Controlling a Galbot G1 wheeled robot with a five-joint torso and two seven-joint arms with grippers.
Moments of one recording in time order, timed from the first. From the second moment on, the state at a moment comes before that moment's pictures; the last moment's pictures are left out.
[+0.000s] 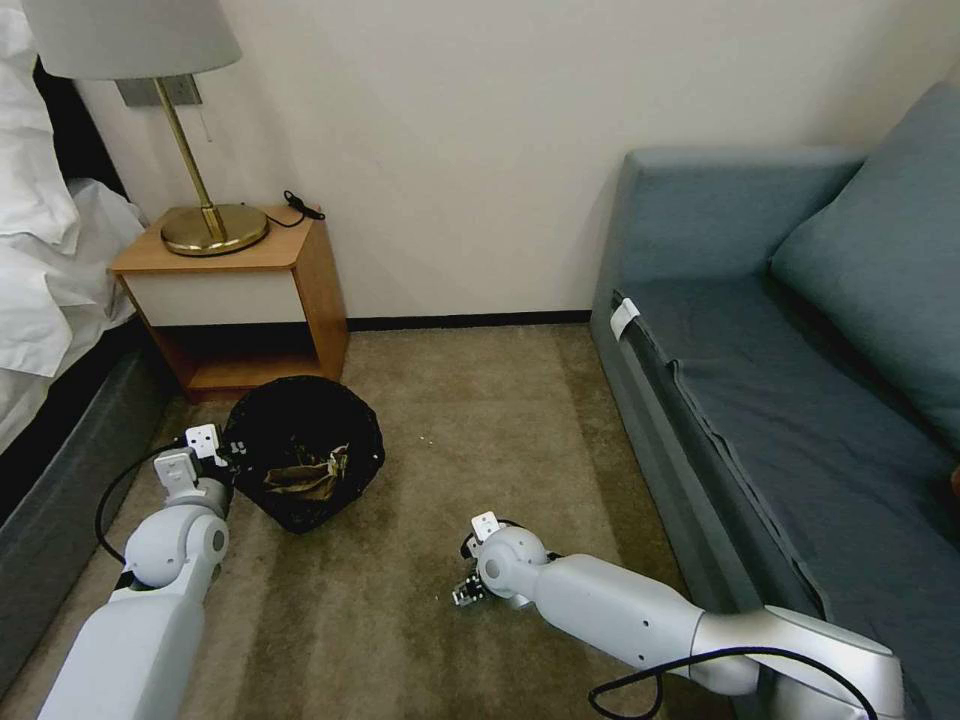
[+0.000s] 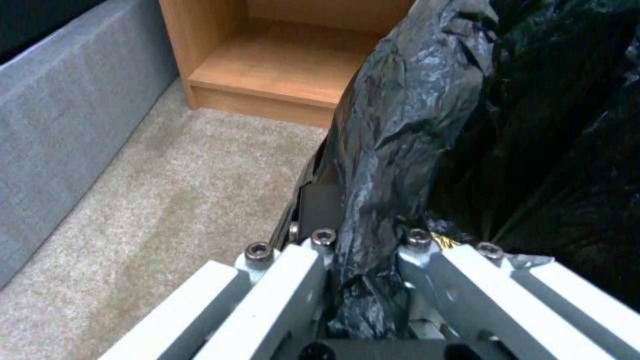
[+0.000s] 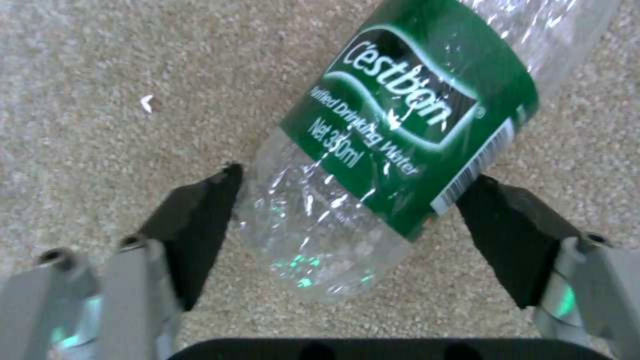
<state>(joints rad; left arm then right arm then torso) 1.10 -1.13 -0.62 -1.61 -0.55 0.40 -0.23 -0.49 1.29 -0.78 1.18 1.38 -0.74 0.64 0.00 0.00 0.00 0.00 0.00</state>
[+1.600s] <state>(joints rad) 1.12 -1.14 -0.62 -1.65 -0.55 0.41 -0.23 -0.11 1.36 -0.51 1.14 1.15 -0.74 0.47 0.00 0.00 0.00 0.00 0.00</state>
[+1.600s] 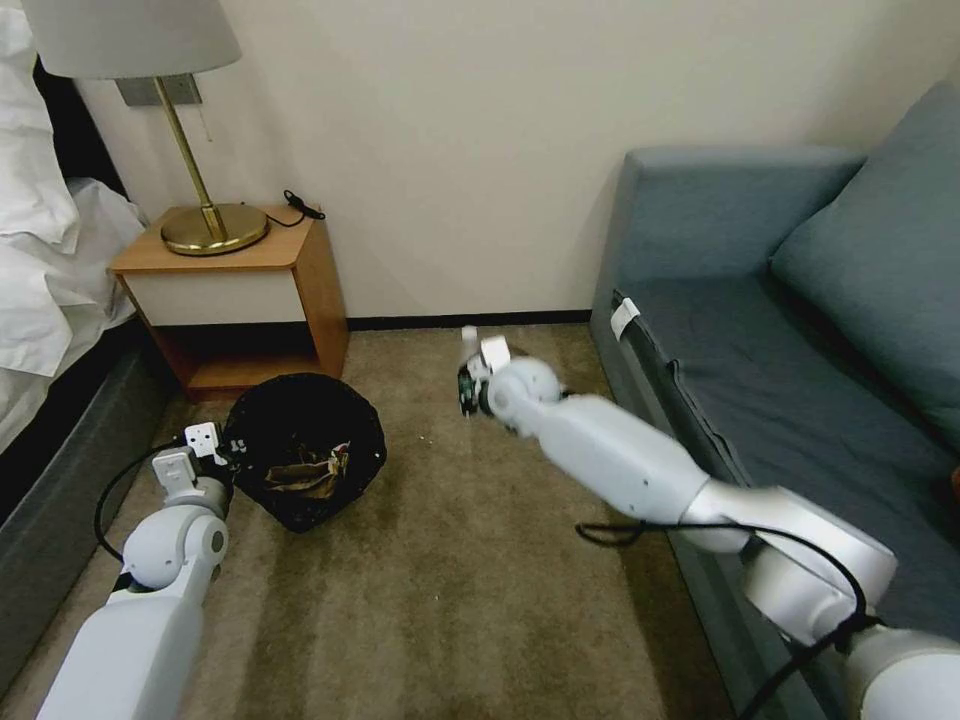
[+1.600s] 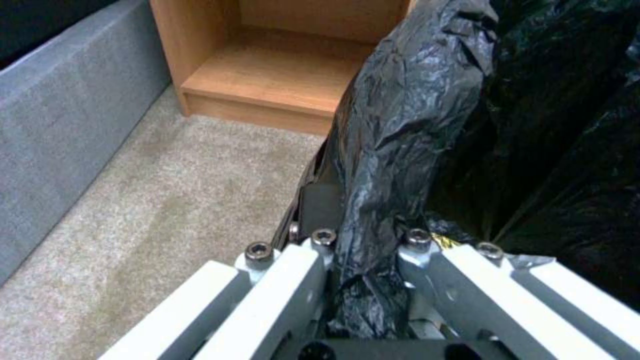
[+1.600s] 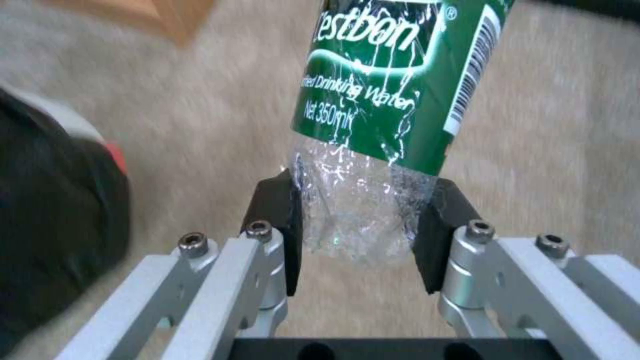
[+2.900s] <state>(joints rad) 1.12 -1.19 -0.63 -1.65 -0.53 0.40 -0.24 -0.15 1.54 -0.76 1.30 1.26 -0.67 0.35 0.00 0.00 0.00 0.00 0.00</state>
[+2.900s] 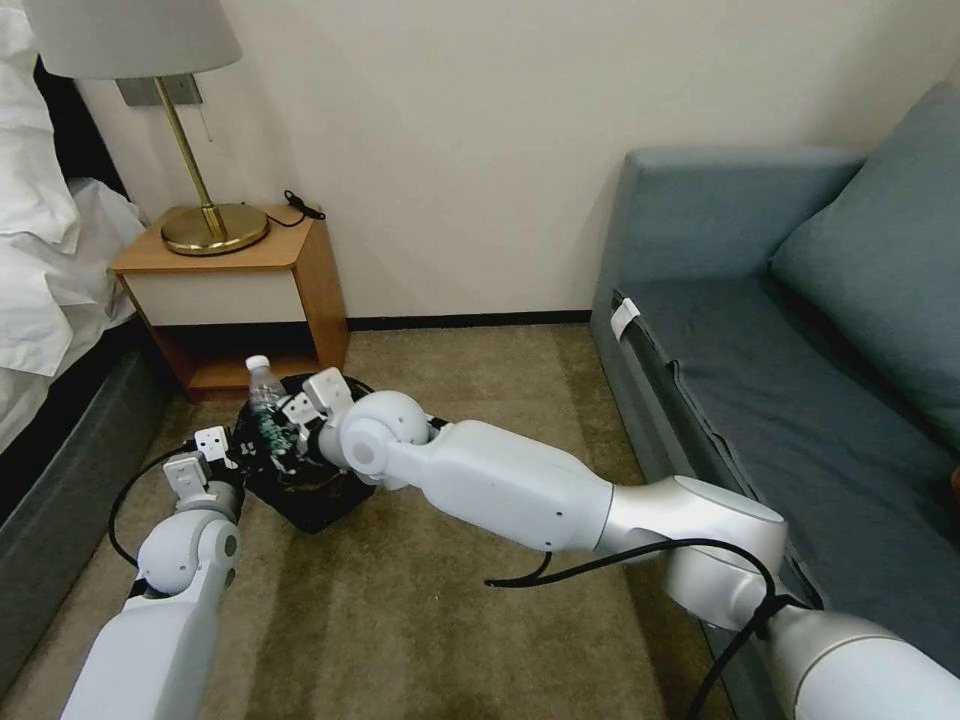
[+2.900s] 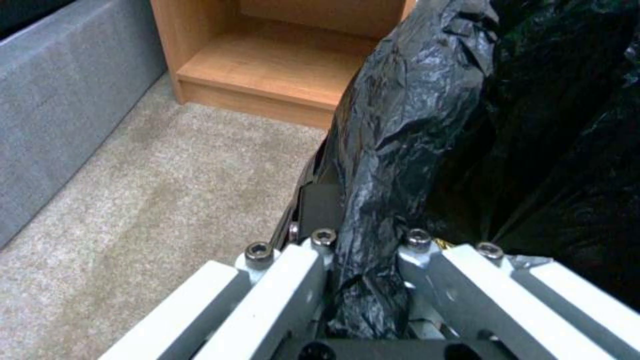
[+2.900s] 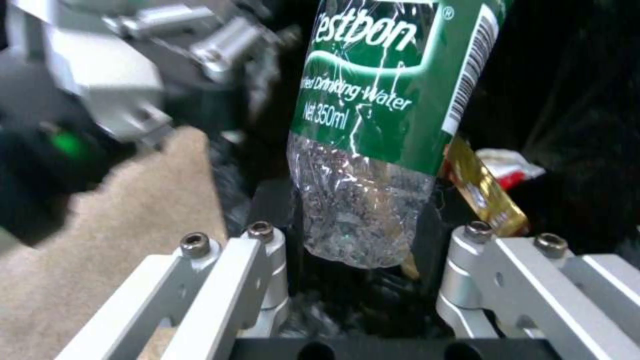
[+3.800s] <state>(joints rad) 1.12 -1.17 -0.64 -1.65 -0.56 0.40 -0.24 -0.15 1.51 -0.76 1.29 1.22 -0.67 0.35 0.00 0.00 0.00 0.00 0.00</state>
